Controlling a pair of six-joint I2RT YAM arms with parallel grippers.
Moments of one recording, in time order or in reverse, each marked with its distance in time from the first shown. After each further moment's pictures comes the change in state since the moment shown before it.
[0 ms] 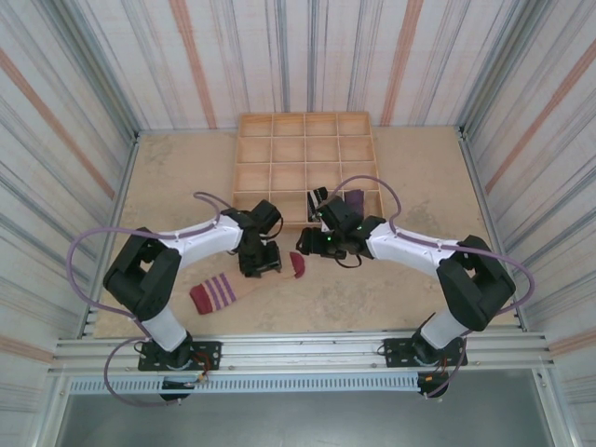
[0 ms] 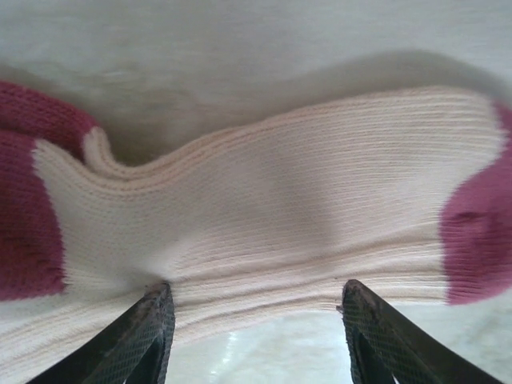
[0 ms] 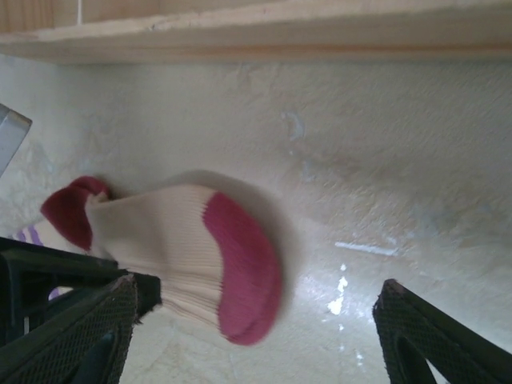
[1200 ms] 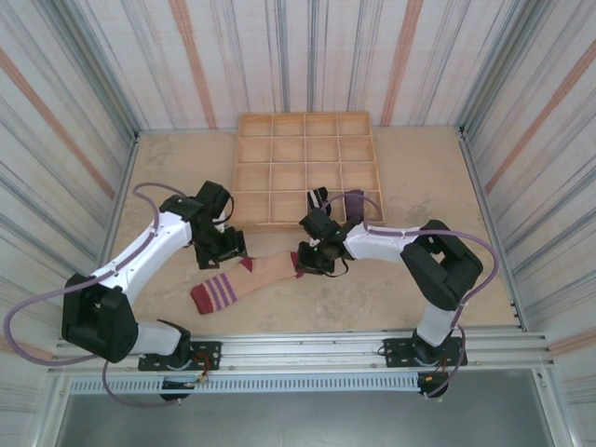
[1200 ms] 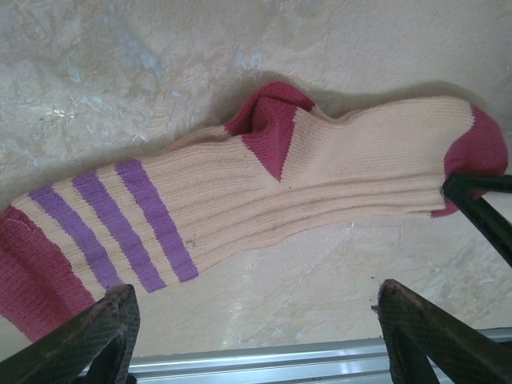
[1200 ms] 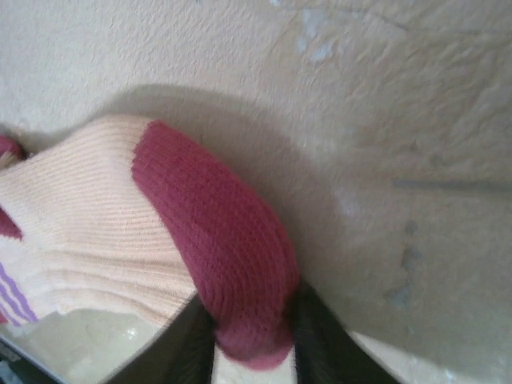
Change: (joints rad) left arm 0.276 -0.315 0.027 -0.351 -0.003 0.235; right arm 0.048 0.209 0.051 -0.013 -0.129 0.151
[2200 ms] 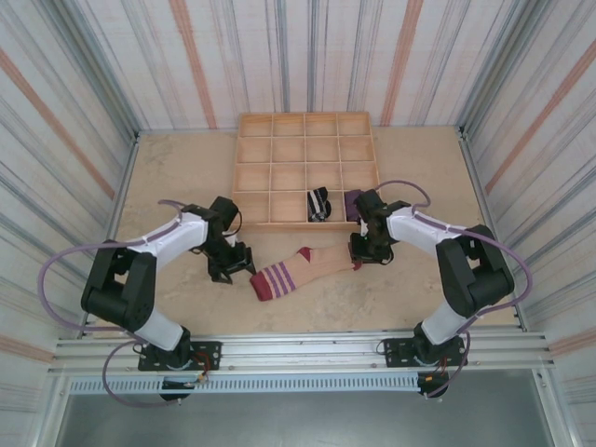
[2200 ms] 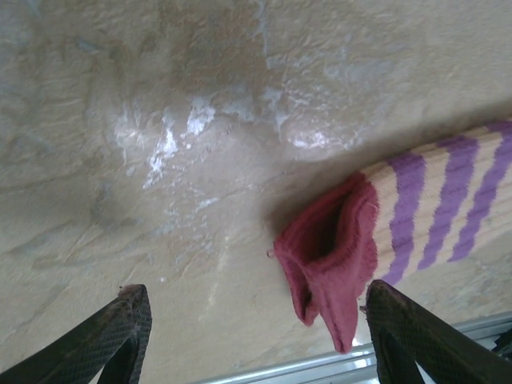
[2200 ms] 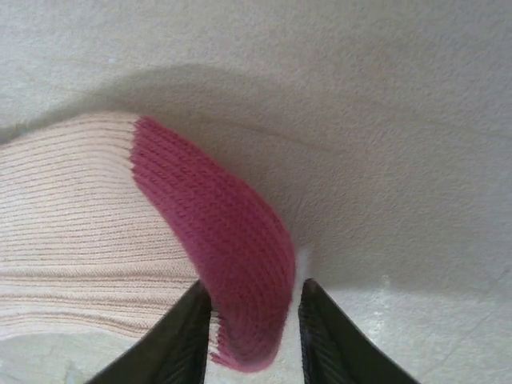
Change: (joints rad) left arm 0.012 0.195 -0.145 0.185 0.159 0.061; right arm -0.364 -0.157 -0.048 -0.388 0.127 -0.467
